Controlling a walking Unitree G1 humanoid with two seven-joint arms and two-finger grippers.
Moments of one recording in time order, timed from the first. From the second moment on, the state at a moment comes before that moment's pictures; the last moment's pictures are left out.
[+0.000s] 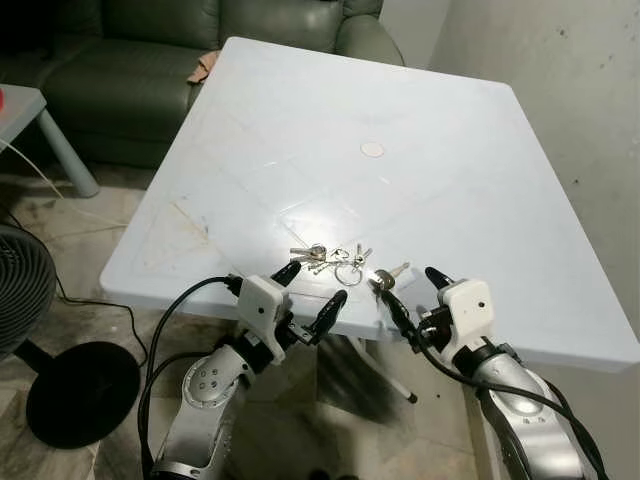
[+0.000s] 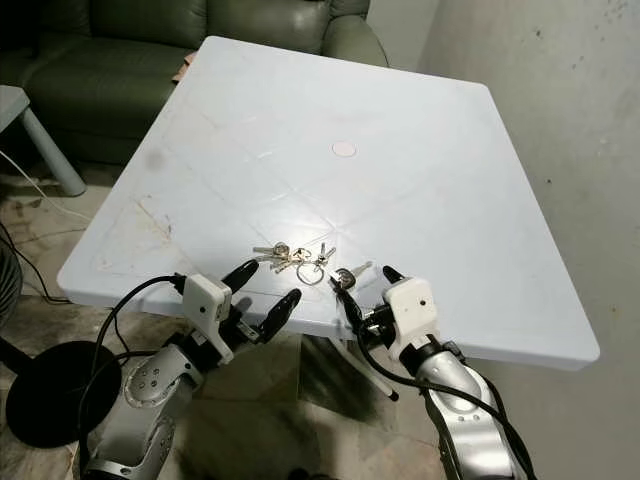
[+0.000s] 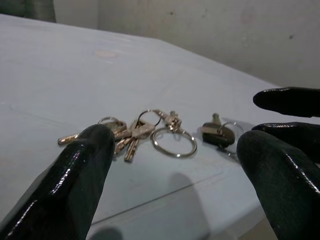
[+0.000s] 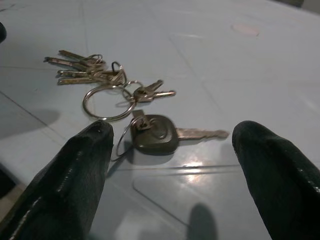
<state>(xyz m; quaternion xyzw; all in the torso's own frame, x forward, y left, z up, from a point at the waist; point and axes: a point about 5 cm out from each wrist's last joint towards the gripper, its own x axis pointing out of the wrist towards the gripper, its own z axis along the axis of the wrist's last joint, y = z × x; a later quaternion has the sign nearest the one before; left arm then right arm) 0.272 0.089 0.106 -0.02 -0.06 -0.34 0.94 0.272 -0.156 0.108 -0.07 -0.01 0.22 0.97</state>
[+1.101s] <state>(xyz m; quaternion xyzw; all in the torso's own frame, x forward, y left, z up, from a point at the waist) 0.270 0.086 0.113 -0.01 -0.06 -0.35 0.93 0.258 -0.108 0.114 -0.01 0.03 0.20 0.98</state>
